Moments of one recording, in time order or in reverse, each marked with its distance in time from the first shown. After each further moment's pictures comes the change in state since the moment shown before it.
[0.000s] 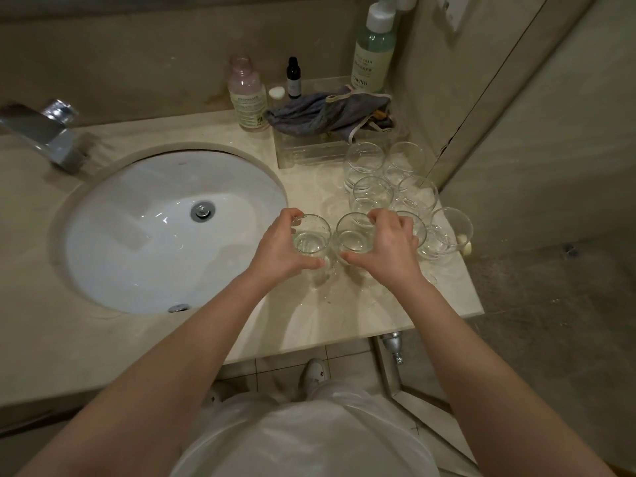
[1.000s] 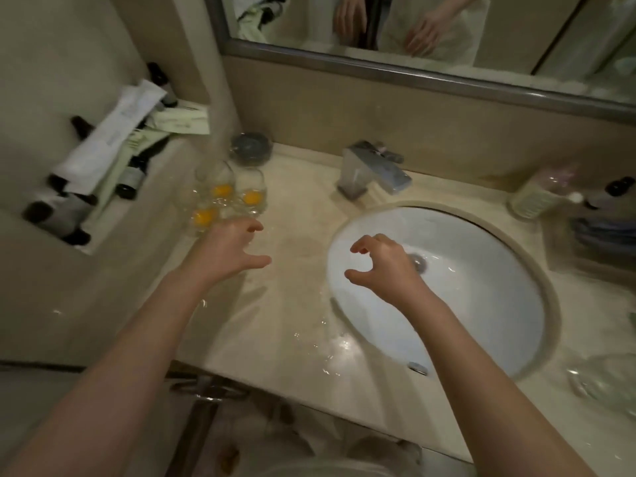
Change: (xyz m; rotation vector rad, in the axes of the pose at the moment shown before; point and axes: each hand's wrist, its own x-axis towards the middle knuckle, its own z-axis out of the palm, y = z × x) left_hand -0.132 -0.275 -0.436 0.300 0.330 -0.252; right_hand -0.016 -0.429 0.174 -0.054 -0.372 -0.520
